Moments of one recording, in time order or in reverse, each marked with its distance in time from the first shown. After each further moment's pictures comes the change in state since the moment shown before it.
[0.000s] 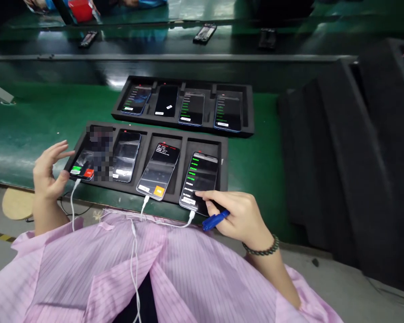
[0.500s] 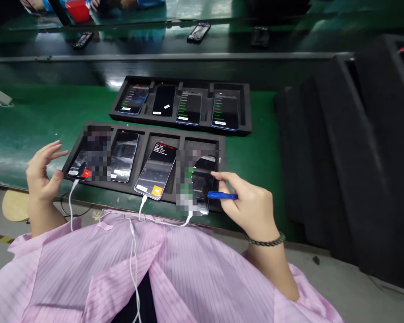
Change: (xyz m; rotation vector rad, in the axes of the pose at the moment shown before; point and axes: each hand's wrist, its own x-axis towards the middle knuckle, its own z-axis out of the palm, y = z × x) left_hand 0.002 0.001 -0.006 -0.073 0.056 0.051; right_hand -0.001 0.012 -0.005 -0.318 0.173 0.251
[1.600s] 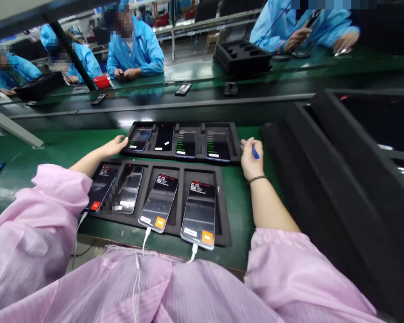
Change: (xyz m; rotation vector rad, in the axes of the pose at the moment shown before) left_hand 0.205 0.003 0.121 -0.040 -0.592 -0.483; right_hand 0.143 0.157 0.089 0.444 0.518 0.462
